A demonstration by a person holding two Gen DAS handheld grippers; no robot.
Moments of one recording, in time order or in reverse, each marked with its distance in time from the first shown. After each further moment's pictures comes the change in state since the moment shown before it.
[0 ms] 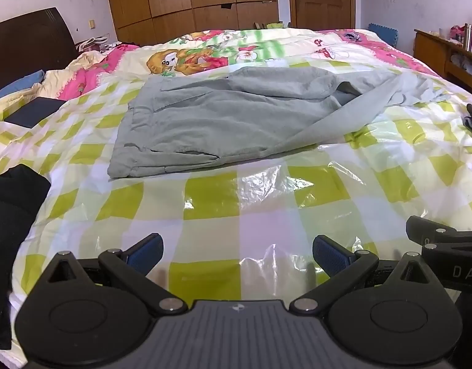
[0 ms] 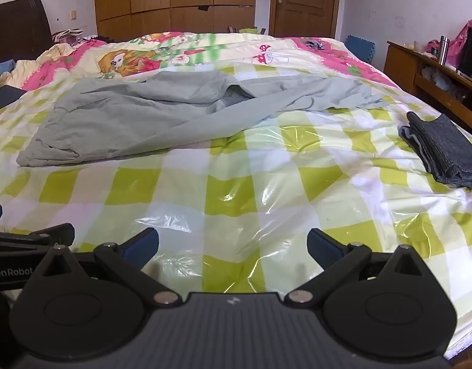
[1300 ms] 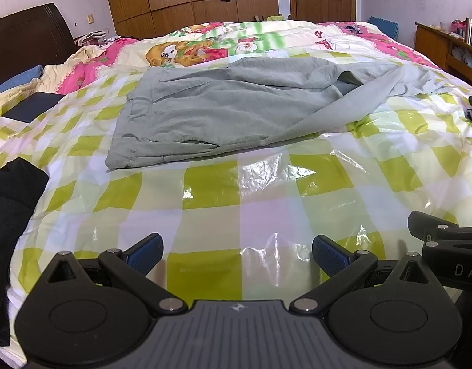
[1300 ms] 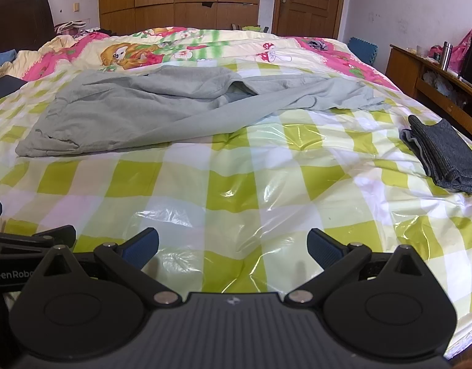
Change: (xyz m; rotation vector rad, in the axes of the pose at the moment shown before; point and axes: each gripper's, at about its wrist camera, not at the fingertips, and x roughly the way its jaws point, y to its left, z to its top) left arm 0.009 0.000 -0.008 0.012 0.217 -0.008; right arm 0.002 0.004 -0.002 -0.028 0.010 -0.010
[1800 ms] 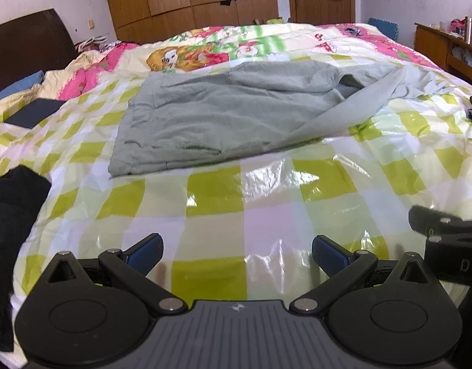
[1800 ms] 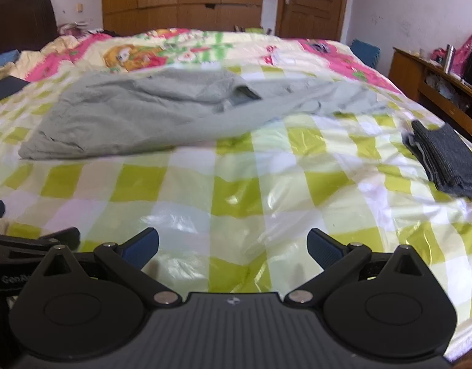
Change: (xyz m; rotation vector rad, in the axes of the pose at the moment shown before) left arm -0.002 0.002 0.008 0.022 -0.092 0.009; right arm -0.003 0.006 0.010 -0.025 -0.032 0.021
